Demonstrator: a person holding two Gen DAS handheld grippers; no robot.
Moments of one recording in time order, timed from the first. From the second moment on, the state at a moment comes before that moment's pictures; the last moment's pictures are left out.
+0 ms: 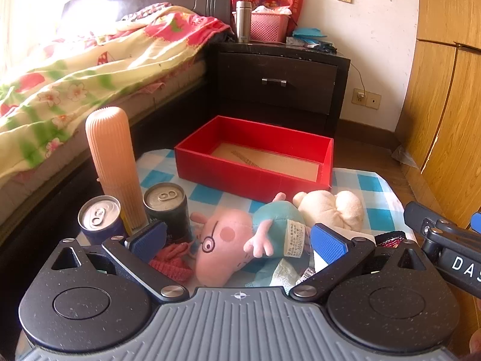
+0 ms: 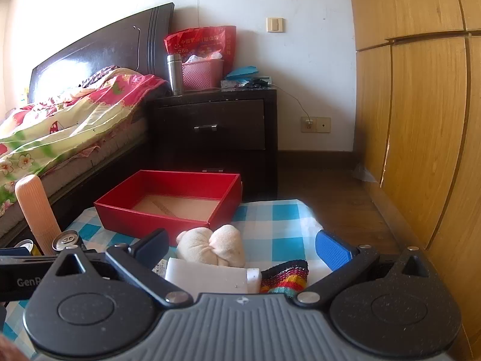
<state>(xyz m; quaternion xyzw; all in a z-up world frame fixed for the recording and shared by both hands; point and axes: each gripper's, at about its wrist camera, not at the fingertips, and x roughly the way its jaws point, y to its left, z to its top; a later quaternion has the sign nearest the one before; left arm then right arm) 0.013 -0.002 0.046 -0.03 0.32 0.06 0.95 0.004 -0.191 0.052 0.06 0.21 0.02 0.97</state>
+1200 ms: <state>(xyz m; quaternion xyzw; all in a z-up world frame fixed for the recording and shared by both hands) 0.011 -0.007 0.023 0.03 0.36 0.03 0.93 0.009 -0.200 0.020 0.02 0.30 0.05 0.95</state>
